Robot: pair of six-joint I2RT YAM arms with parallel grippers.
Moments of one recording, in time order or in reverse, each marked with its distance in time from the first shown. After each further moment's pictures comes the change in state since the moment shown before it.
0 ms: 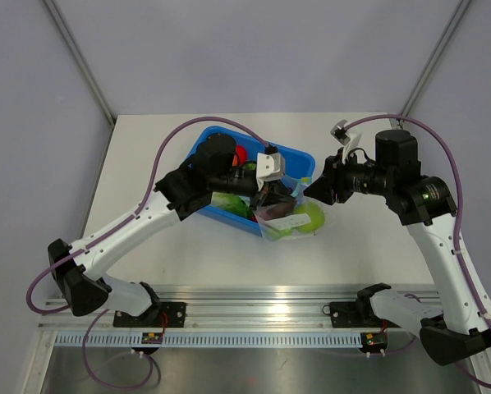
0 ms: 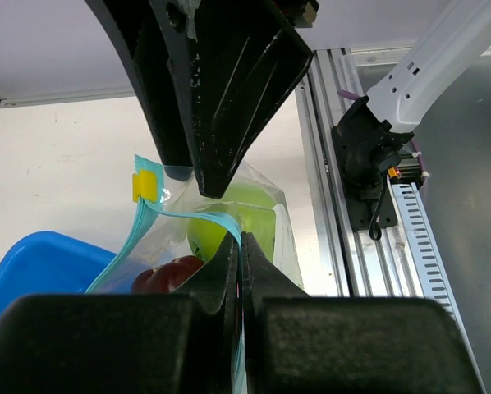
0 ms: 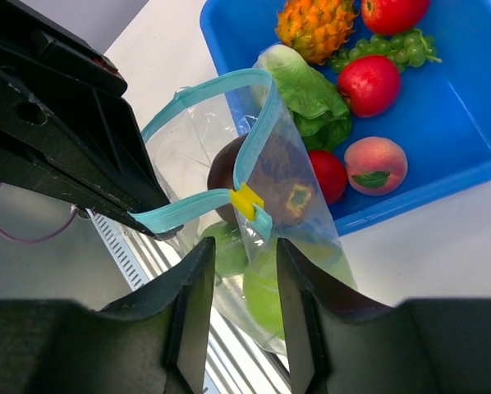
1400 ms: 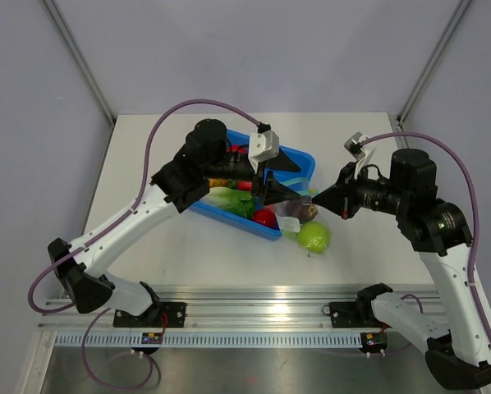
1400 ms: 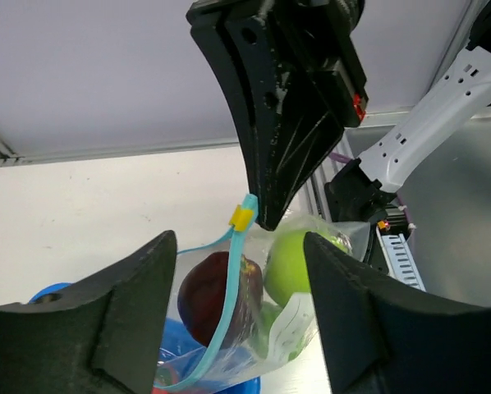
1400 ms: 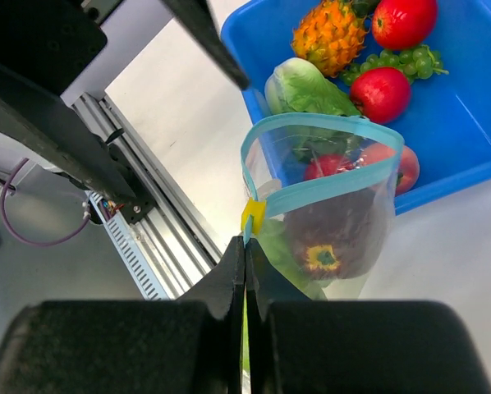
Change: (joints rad) left arm 0.038 0.017 0.089 0.099 0.074 -0.117; right arm 0.000 -0.163 -0.091 0.042 -0.002 0.057
